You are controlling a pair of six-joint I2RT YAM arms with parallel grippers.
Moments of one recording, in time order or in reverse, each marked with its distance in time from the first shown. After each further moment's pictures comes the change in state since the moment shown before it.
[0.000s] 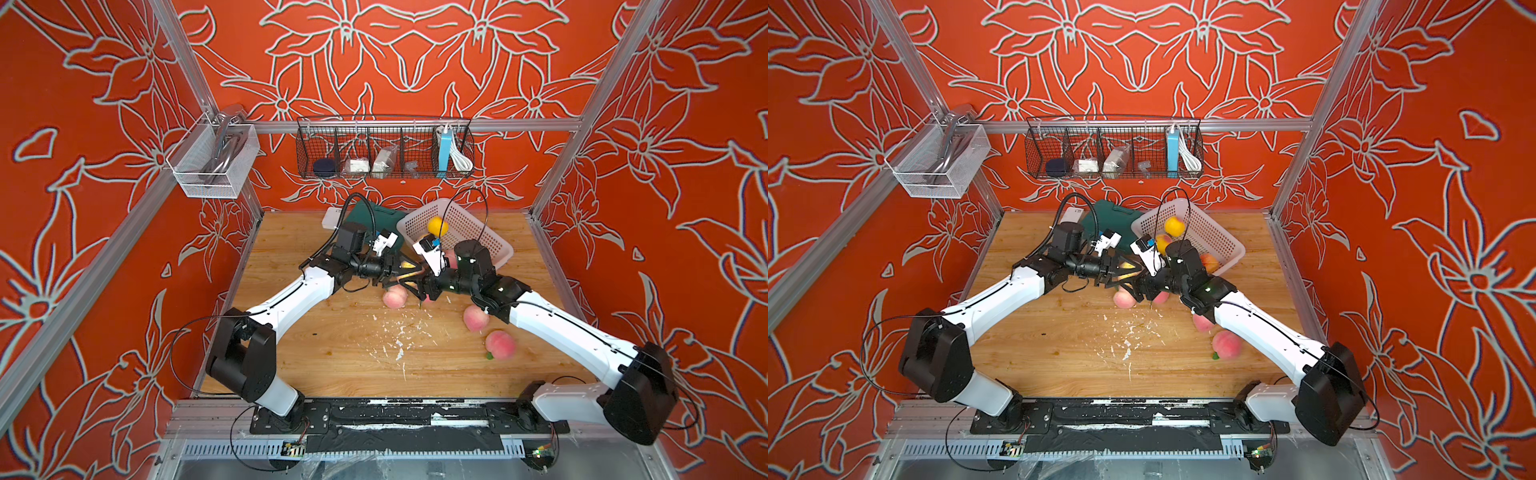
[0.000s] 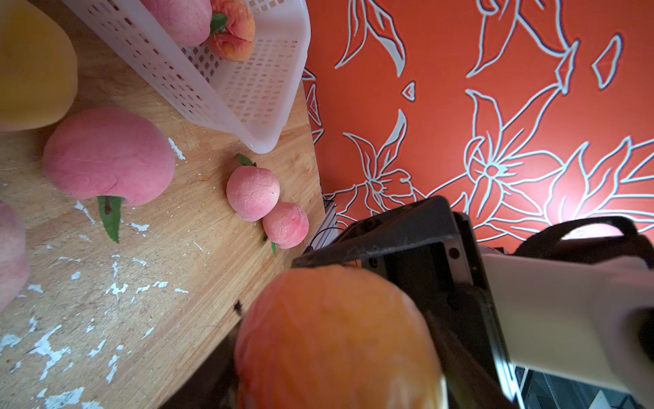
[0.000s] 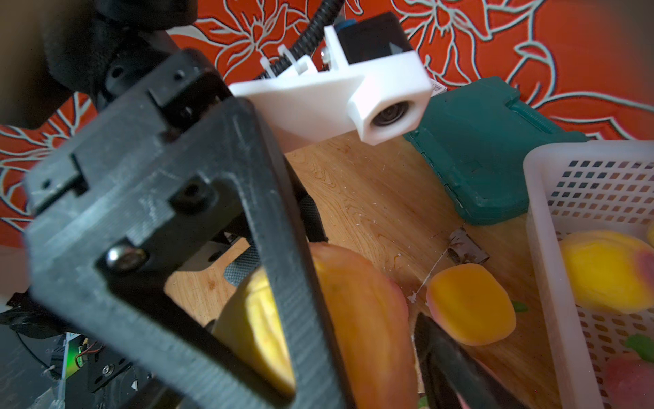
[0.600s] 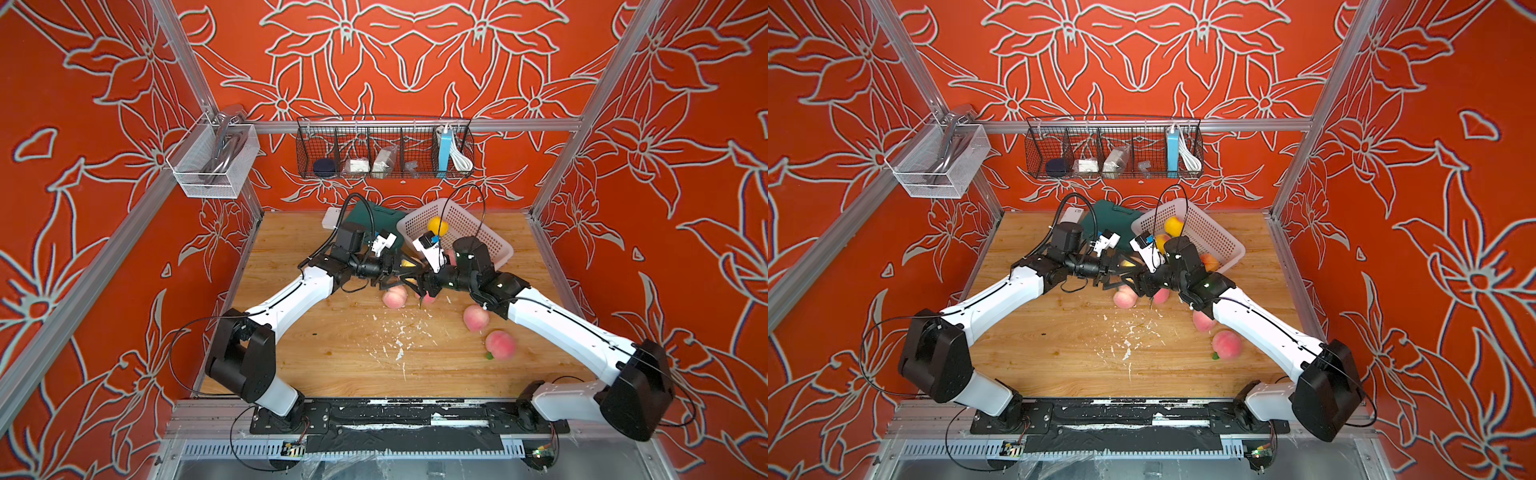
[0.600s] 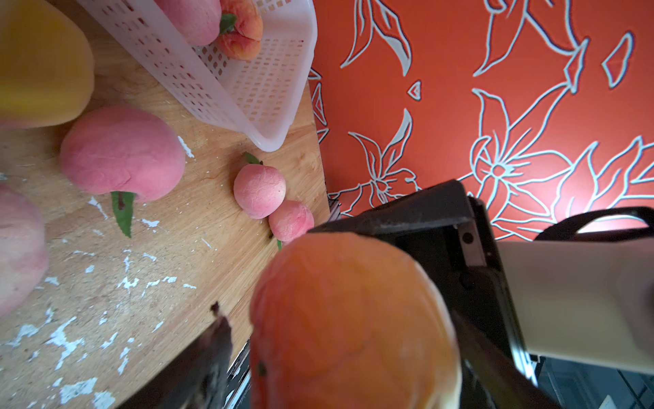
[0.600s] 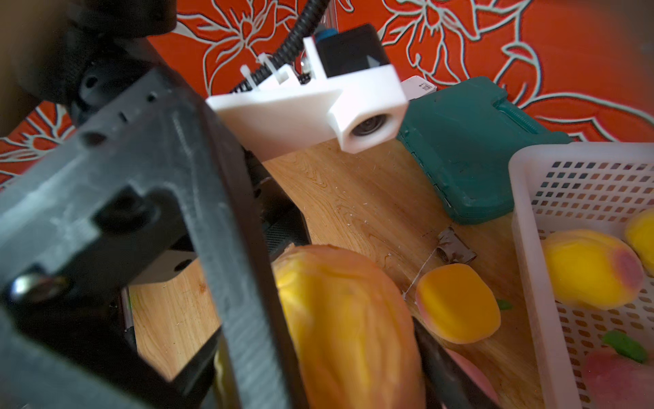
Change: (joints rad) left arm -0.003 -0.268 -0.210 -0.013 0.143 -0.004; right arm 0.010 0.018 0.087 -0.047 -0.096 -0.018
